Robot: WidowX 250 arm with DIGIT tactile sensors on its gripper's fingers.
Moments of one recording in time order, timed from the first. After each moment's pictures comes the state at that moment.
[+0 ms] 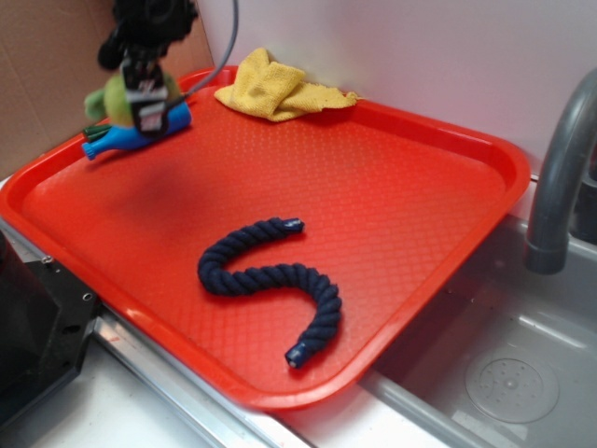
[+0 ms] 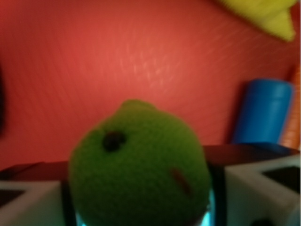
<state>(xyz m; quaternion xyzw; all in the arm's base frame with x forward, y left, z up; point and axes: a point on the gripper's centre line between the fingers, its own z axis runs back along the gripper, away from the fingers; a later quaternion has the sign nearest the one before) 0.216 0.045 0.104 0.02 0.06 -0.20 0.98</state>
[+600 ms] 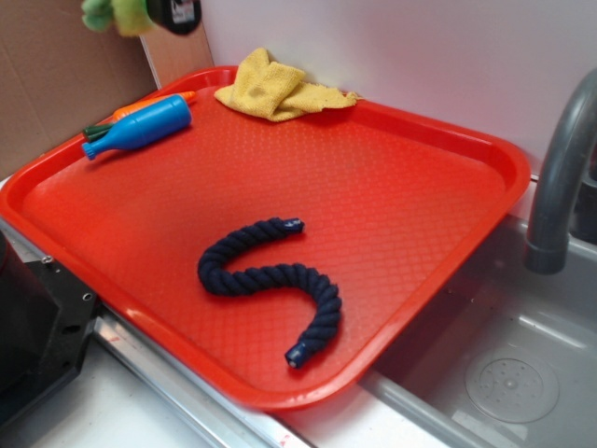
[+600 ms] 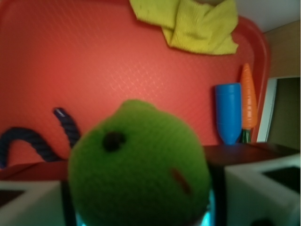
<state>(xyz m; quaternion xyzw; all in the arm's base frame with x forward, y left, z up) 0.211 0.009 0.188 0.03 0.01 -0.05 1.00</state>
